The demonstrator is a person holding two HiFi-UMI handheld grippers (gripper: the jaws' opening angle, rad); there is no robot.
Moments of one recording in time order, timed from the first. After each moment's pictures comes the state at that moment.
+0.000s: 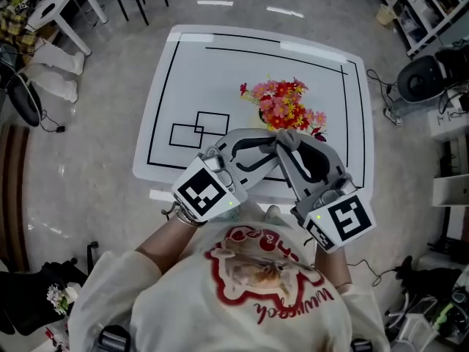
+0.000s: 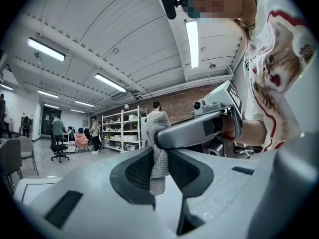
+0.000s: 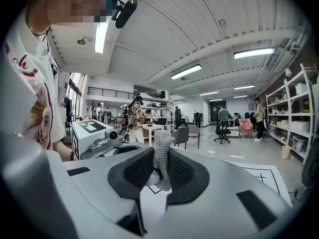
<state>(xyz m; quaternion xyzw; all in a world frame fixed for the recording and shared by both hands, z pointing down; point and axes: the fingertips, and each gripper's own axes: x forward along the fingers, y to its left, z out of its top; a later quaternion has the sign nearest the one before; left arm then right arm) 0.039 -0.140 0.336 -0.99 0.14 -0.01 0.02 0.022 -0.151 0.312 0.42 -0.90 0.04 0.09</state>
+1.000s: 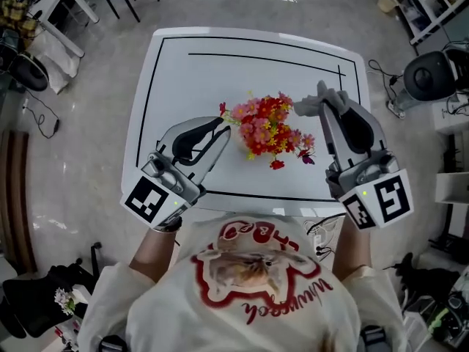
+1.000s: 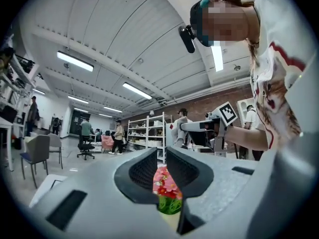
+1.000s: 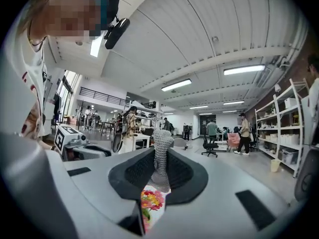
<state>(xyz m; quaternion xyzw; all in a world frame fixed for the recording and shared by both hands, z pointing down) -0.011 -0.239 0.323 -0.96 0.29 0.04 -0.01 0.137 -0.258 0.266 0.48 -0.88 -0.02 0.05</state>
